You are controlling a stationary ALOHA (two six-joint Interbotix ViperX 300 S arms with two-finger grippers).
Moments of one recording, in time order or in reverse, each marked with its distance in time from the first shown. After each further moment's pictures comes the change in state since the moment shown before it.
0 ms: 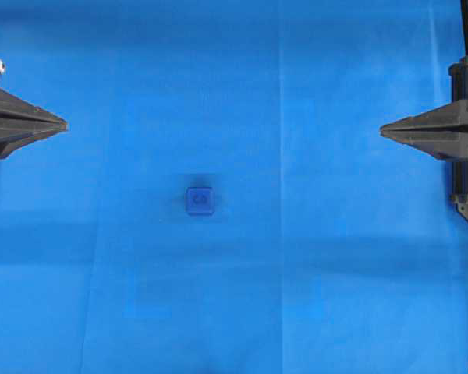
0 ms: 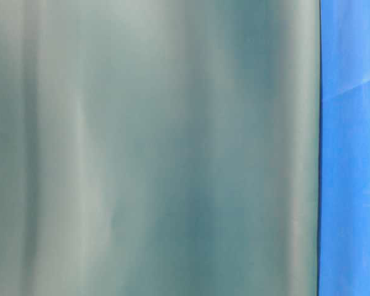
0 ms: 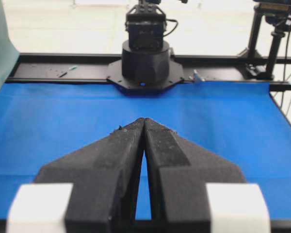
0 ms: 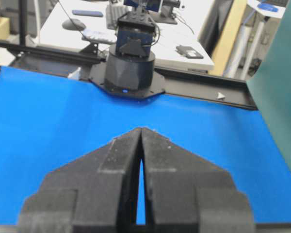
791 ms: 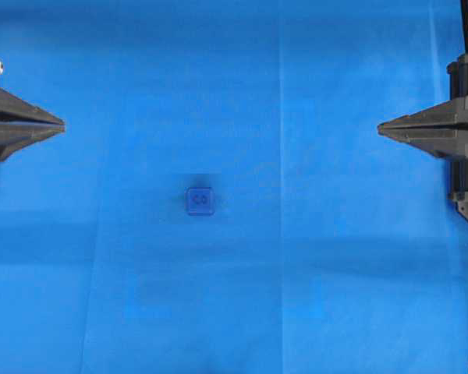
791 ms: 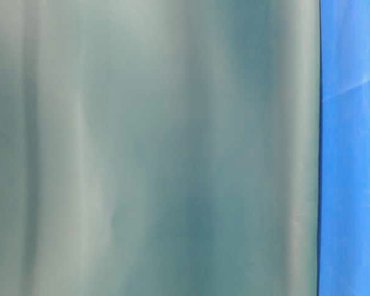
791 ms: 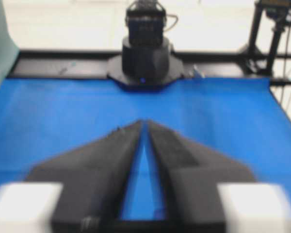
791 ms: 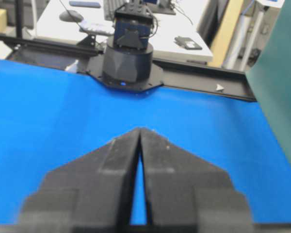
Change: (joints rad) left arm 0.000 -0.011 0.000 0.000 0.020 -0.005; right arm -0.011 0.008 -0.021 0.000 0.044 0.009
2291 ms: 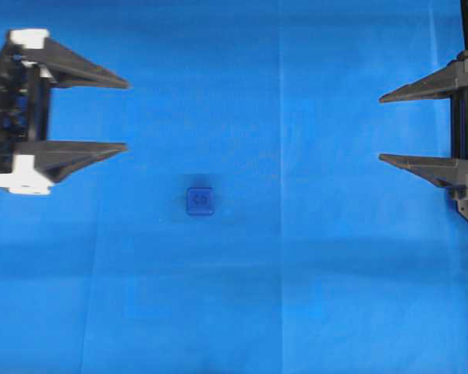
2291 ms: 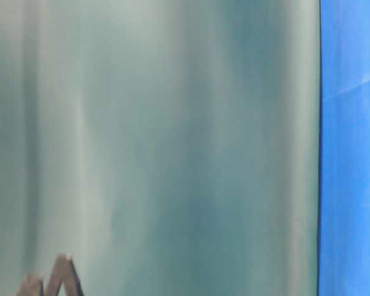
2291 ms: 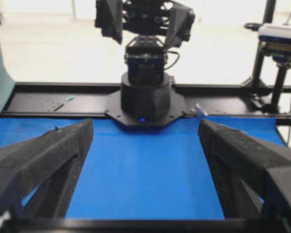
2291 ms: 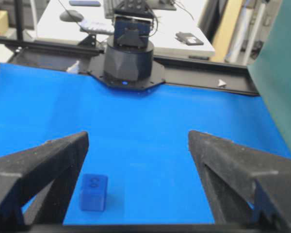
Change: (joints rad) left arm 0.000 0.374 -0.268 0.002 -0.120 0.009; right arm -0.006 0.002 -0.020 0.009 0.029 0.023
